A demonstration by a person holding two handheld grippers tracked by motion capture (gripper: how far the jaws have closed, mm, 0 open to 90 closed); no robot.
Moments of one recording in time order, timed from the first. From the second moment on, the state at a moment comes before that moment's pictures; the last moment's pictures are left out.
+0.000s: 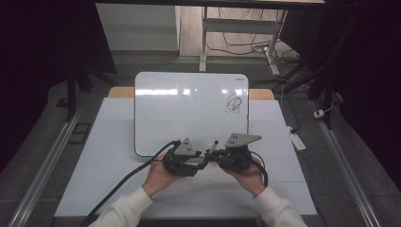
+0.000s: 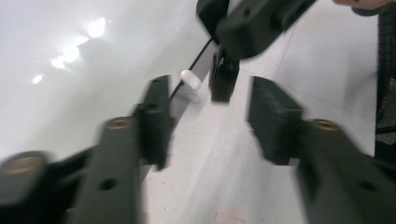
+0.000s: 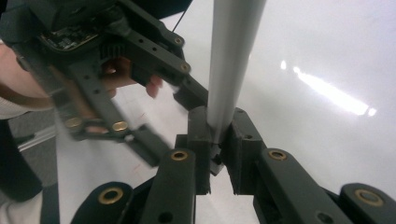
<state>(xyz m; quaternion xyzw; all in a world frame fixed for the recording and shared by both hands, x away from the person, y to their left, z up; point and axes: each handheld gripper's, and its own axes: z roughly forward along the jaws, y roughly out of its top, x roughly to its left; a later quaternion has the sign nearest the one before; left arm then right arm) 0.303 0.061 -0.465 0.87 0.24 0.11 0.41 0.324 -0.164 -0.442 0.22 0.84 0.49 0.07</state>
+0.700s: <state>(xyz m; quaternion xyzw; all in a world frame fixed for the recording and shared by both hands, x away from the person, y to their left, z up) 0.245 0.199 -0.490 0.80 0.40 0.14 0.42 0.335 -0.209 -0.426 0.25 0.76 0.58 0.18</state>
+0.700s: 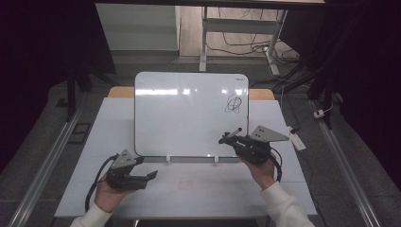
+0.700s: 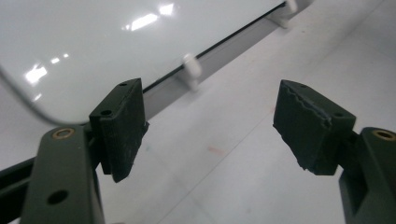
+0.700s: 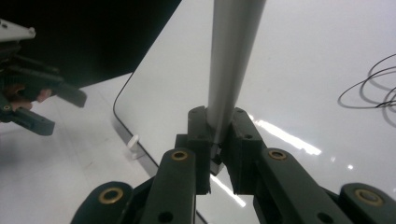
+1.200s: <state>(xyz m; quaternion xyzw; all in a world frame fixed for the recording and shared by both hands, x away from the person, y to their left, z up) 0.245 0.212 -0.497 0.80 0.41 0.14 0.42 0.400 -0.225 -0.401 0.31 0.69 0.60 0.28</state>
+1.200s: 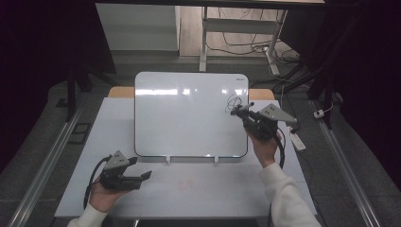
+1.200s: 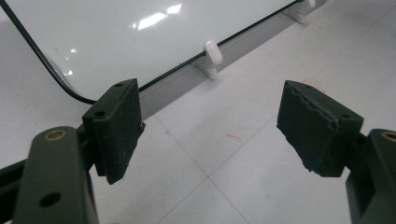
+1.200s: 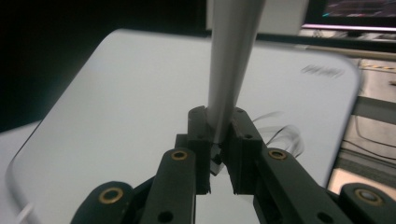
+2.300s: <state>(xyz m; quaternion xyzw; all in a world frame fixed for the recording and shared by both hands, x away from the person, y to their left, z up) 0.246 0.216 -0.501 0.80 0.42 0.15 0.41 0.458 -0.208 -0.408 0.33 0.69 0.59 0.27</state>
